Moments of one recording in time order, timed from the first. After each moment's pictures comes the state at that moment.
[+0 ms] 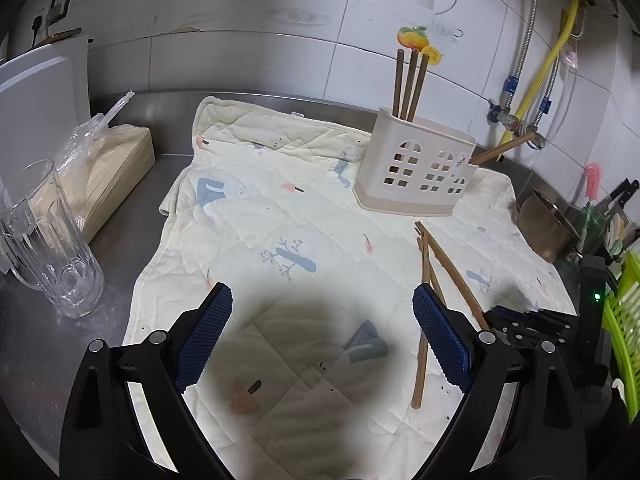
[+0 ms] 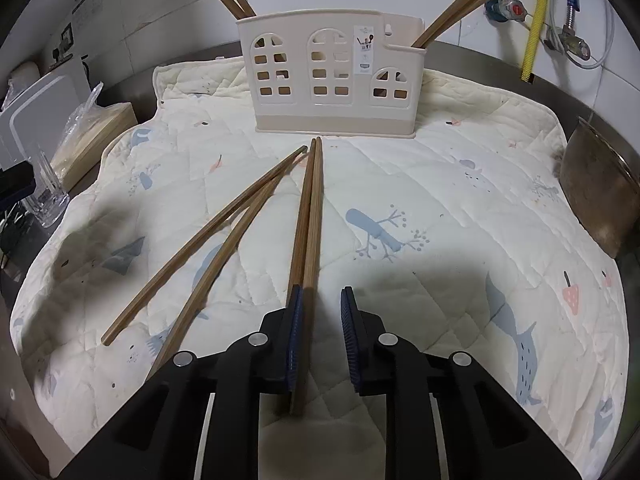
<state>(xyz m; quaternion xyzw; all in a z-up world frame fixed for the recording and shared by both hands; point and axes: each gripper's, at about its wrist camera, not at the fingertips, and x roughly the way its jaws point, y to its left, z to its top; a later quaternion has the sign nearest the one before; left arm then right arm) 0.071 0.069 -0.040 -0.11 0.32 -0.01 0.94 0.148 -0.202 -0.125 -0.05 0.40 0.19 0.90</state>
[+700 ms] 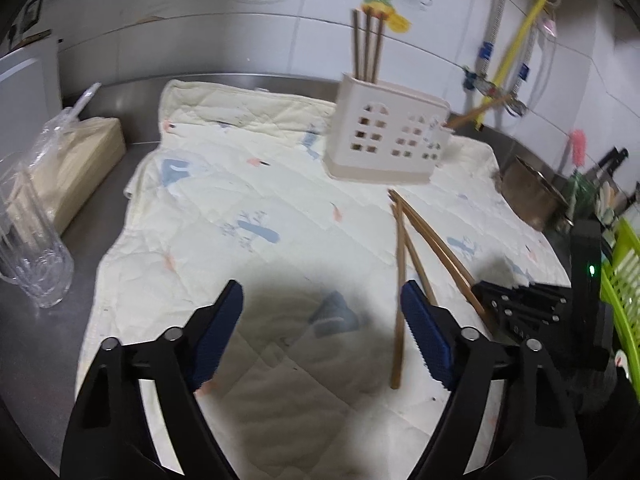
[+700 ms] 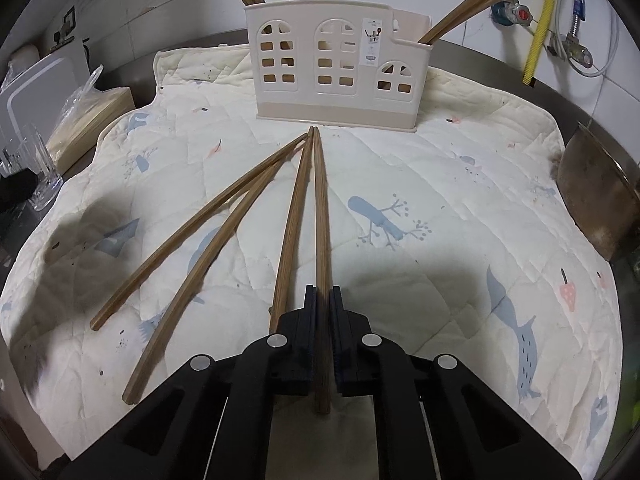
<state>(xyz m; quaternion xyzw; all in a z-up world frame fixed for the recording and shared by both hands) 0.070 0.033 -0.061 -0.08 0.35 -0.05 0.93 0.141 -0.196 -0.133 -0.08 0.40 0.18 0.90</state>
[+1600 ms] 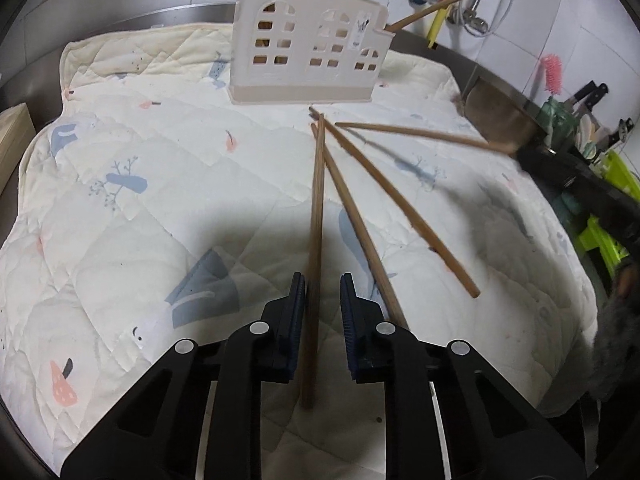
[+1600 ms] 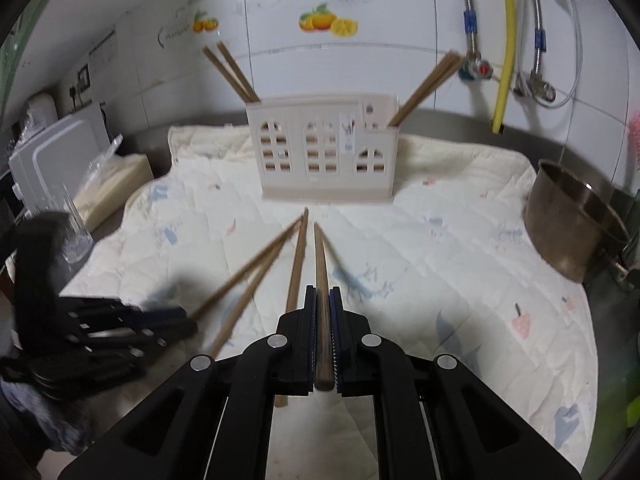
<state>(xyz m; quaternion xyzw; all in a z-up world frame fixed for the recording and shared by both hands) 0.111 -0.040 -0.119 -0.05 0.43 -0.13 0.89 0.111 -0.226 -0.067 -0.03 0.31 0.19 0.93</state>
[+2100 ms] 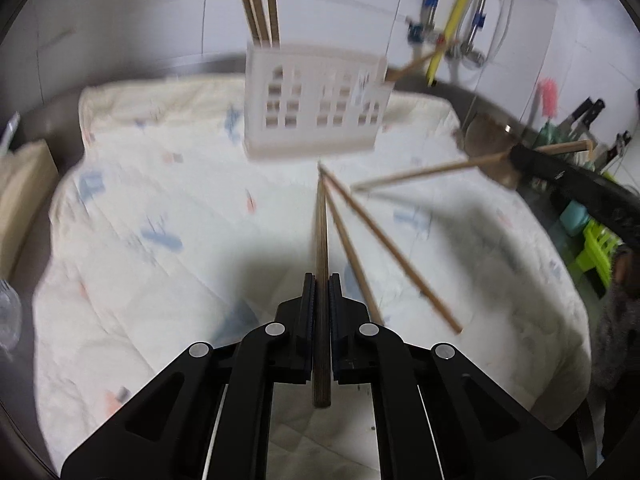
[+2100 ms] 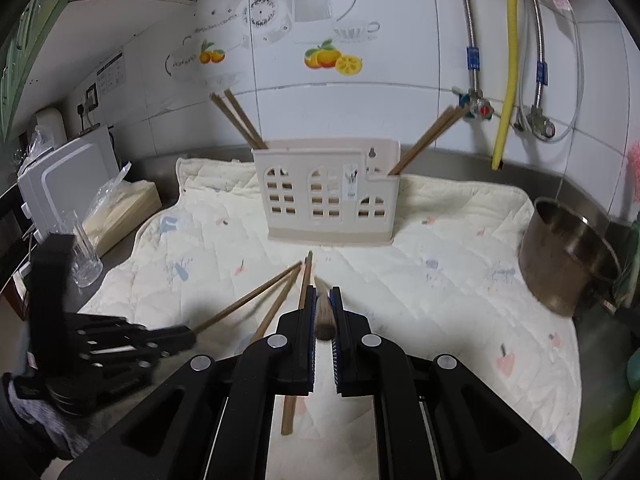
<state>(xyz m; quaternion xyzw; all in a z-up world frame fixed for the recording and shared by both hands) 0.103 -0.028 -0.062 -0.04 0.38 -0.12 0.92 0.117 -0.228 -0.027 -0.03 0.28 0.20 0.94</state>
